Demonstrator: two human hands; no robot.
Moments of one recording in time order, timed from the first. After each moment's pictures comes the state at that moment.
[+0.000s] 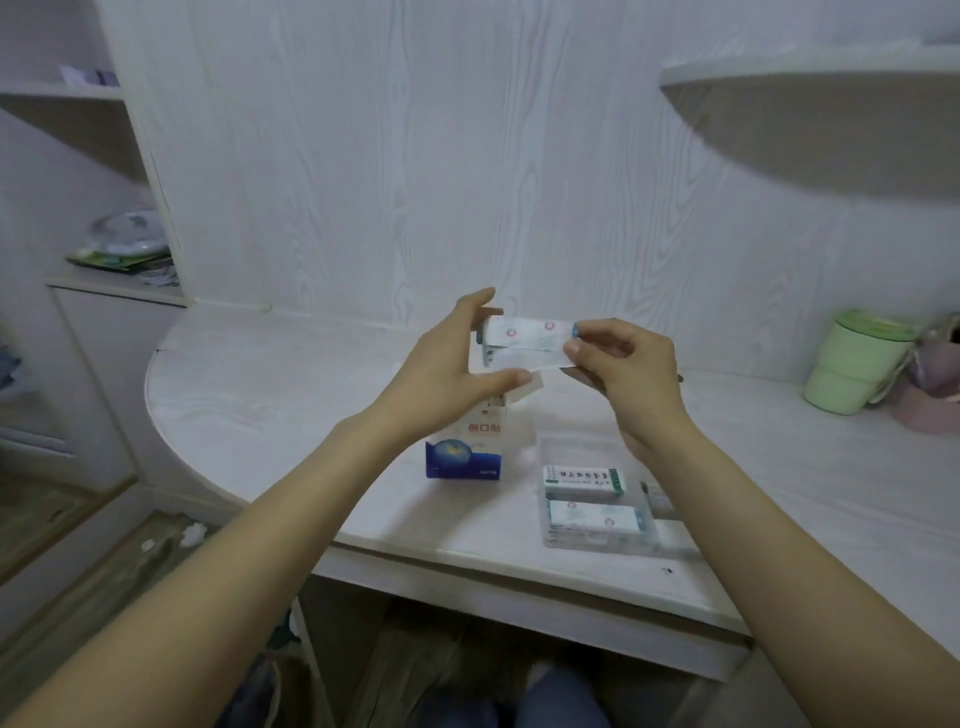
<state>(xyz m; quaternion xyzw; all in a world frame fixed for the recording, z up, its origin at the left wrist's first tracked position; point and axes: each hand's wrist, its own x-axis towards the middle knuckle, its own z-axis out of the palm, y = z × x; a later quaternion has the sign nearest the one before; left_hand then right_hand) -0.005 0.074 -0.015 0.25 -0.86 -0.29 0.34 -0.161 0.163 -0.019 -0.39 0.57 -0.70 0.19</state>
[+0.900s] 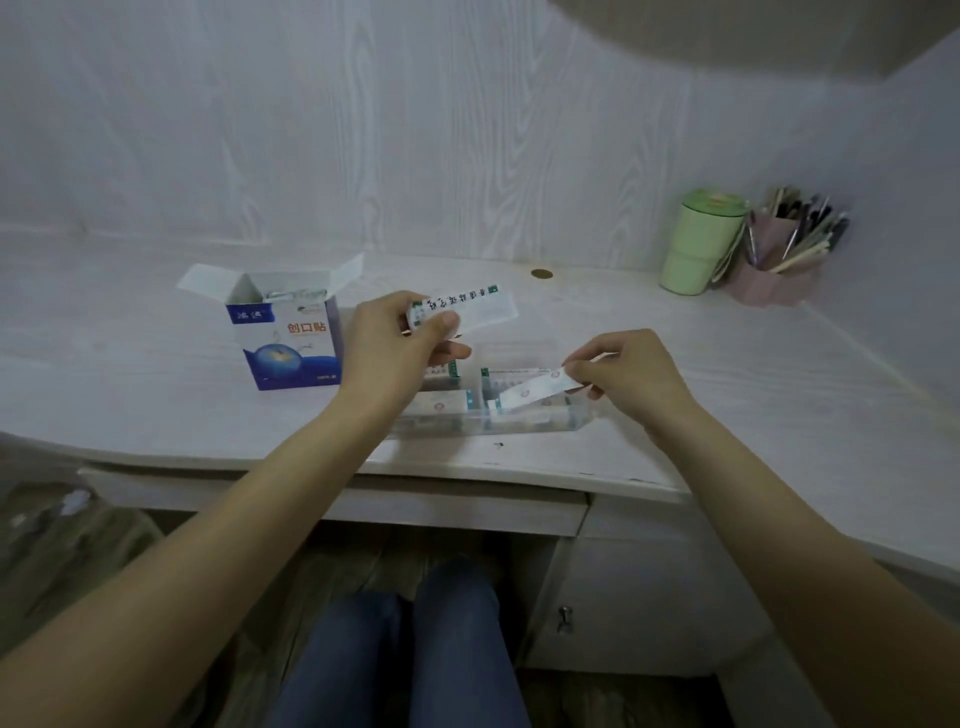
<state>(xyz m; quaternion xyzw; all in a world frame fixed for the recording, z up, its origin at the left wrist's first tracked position) -0.094 0.176 -0.074 0.29 -0.67 -0.55 0.41 -0.259 0.304 -0.083 -0.33 0.82 -0.45 0.13</state>
